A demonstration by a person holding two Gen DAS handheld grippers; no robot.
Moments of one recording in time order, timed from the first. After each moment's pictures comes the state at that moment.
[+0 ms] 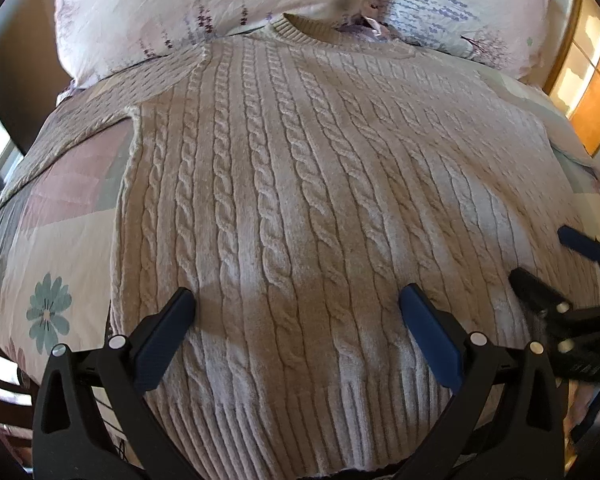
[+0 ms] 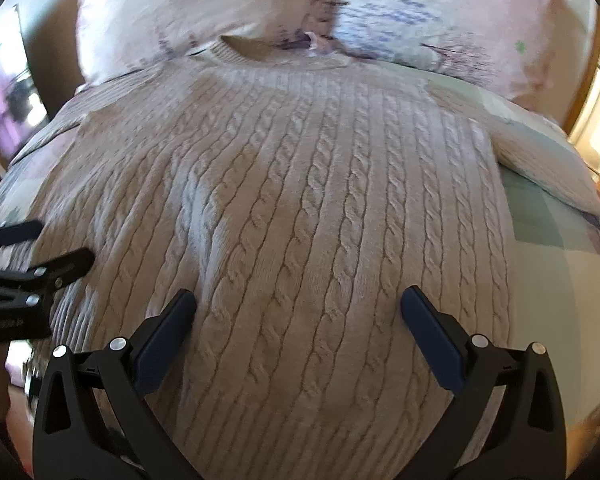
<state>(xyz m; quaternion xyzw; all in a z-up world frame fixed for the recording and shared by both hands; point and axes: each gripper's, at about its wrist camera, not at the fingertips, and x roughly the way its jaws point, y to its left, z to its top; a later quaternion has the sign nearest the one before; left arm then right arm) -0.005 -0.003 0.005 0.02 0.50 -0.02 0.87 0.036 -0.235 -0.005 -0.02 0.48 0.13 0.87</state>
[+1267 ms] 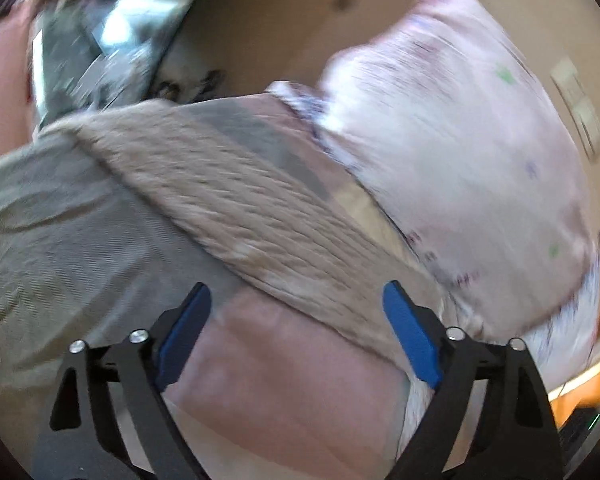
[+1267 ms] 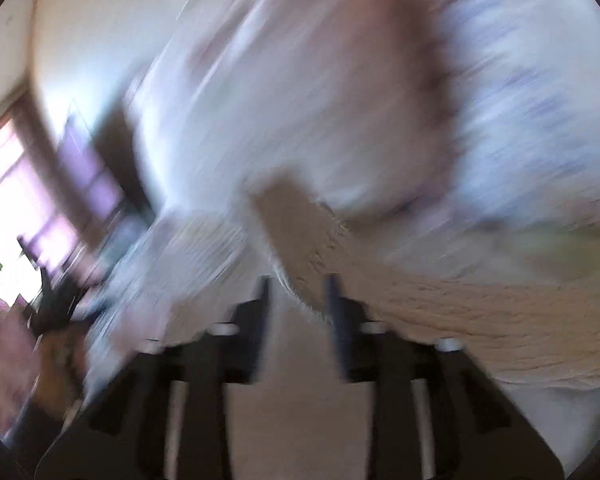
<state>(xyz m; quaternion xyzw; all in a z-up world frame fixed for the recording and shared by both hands) 0.055 0.350 0.012 -0.42 0.29 0.15 0.85 0.107 -0.152 0.096 0.09 0.39 0.32 0.86</state>
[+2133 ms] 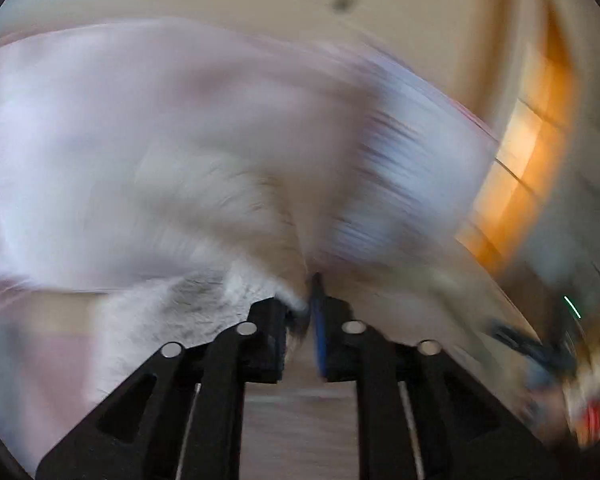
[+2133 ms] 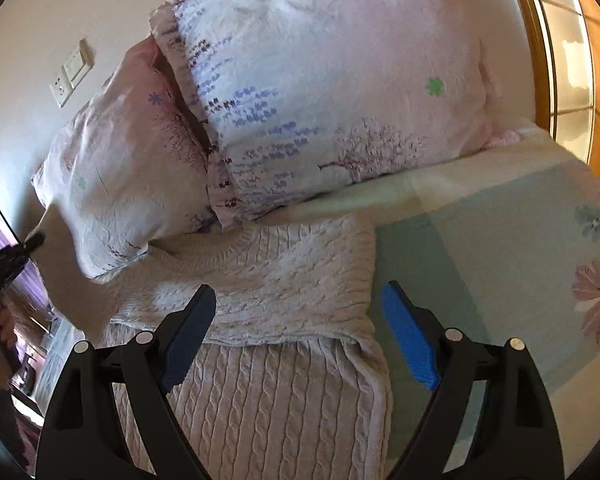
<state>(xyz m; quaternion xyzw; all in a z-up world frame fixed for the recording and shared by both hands) 0.153 0.031 0.154 -0.05 0.31 -0.24 0.92 0.133 -0.374 0.058 0.18 0.37 0.08 0.91</state>
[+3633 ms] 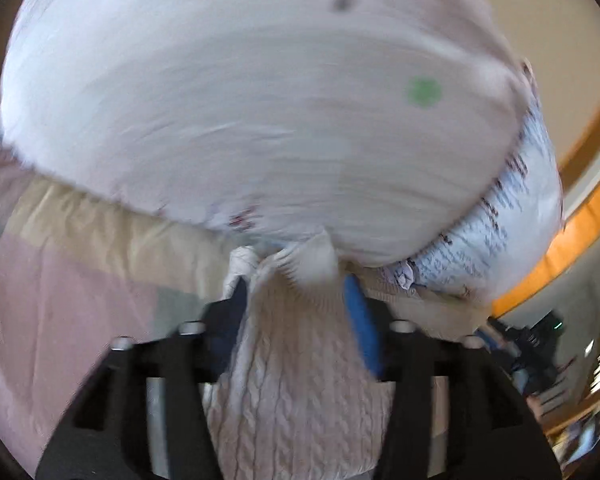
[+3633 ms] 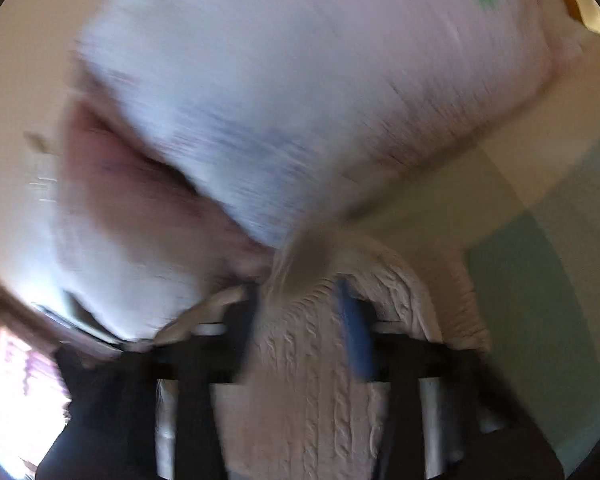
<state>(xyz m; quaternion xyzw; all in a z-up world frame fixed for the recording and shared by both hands) 0.234 0.164 0.070 -0.26 0.37 -0.11 0.88 0.266 -0.377 0.031 0.37 0.40 0.13 0.83</state>
